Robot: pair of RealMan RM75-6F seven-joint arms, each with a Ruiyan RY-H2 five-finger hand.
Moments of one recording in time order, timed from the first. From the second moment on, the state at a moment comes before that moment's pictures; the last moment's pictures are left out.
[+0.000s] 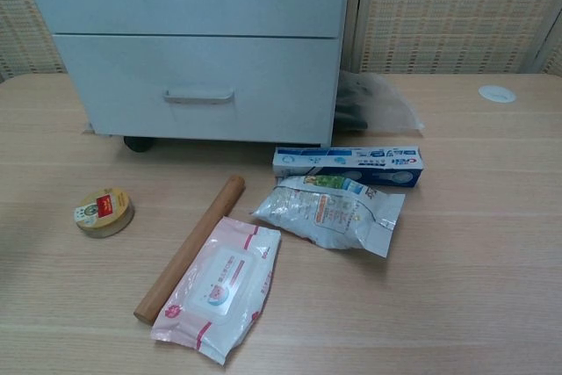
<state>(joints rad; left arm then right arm) -0.22 -1.08 -0.09 -1.74 1.60 1.43 0.09 0.01 -1.11 0.03 -1.54 -1.65 1.64 0.04</state>
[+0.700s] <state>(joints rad) -0.55 -1.07 -0.18 -1.69 1.74 1.21 -0.16 0.04 -1.12 0.01 -1.55 -1.65 1.56 0.01</state>
